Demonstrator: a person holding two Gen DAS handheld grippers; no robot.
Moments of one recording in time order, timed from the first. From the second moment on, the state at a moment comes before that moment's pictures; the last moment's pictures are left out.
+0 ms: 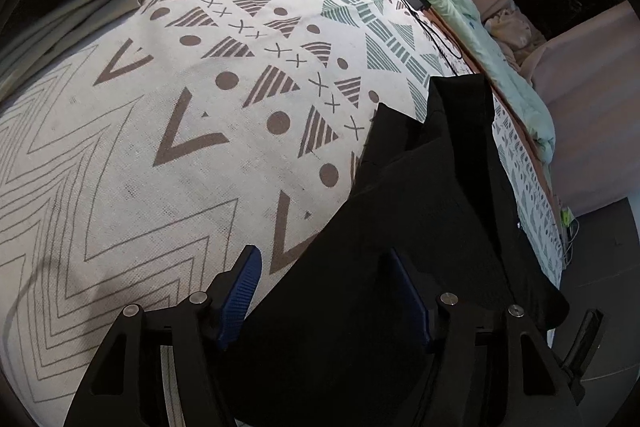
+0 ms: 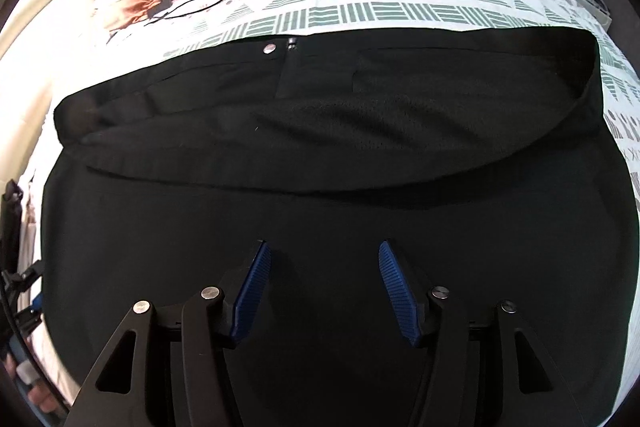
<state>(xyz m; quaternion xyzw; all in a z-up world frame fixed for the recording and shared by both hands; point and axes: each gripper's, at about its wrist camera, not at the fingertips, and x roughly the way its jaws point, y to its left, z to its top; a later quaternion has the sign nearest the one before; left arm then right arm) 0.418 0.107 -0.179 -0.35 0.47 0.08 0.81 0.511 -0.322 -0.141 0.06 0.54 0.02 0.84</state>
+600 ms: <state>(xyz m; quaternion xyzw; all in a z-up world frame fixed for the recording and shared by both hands) 0.445 0.114 -0.177 -0.36 0.46 0.09 0.81 0.591 -0.323 -0.144 0.07 0.51 0.02 0.86</state>
